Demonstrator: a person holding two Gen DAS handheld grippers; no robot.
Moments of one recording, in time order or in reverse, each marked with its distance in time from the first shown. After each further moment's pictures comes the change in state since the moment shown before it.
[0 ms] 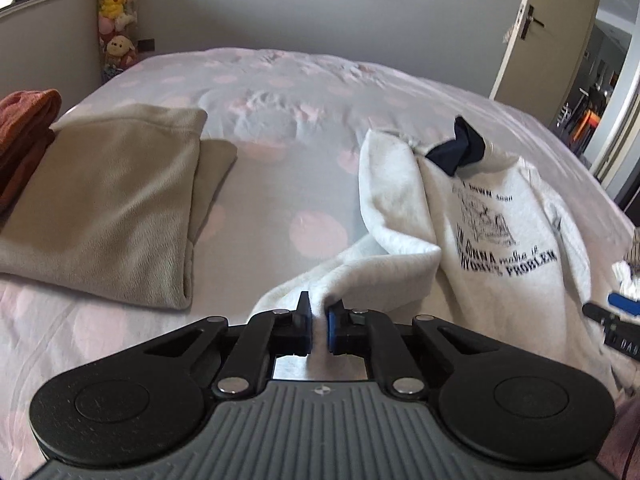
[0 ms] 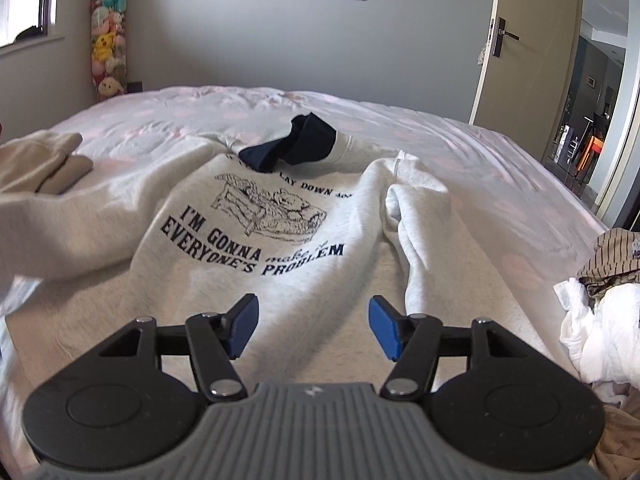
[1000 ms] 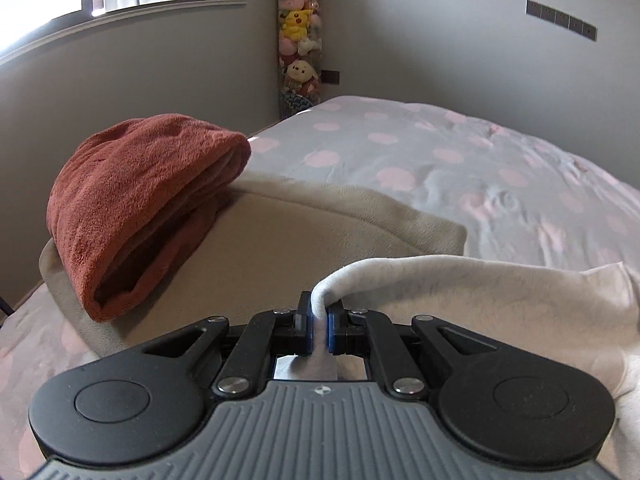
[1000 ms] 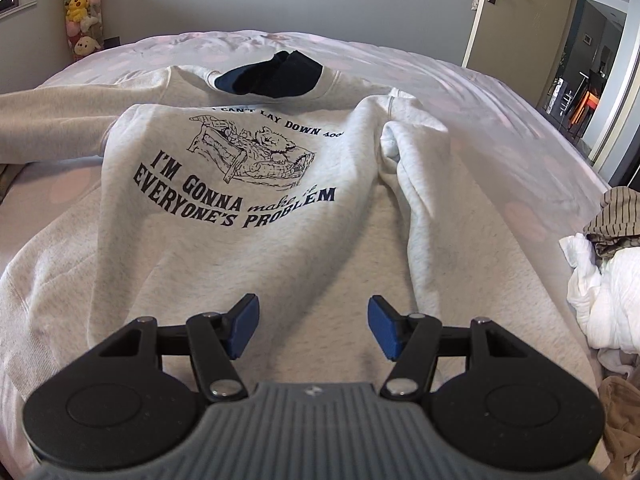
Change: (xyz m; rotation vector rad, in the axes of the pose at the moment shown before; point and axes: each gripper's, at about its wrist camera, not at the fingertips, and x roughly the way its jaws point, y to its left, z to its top) left arm 0.084 0.158 0.095 -0.233 -0.100 0.497; right arm 0.030 0.000 -0.001 0.037 0.178 -0.032
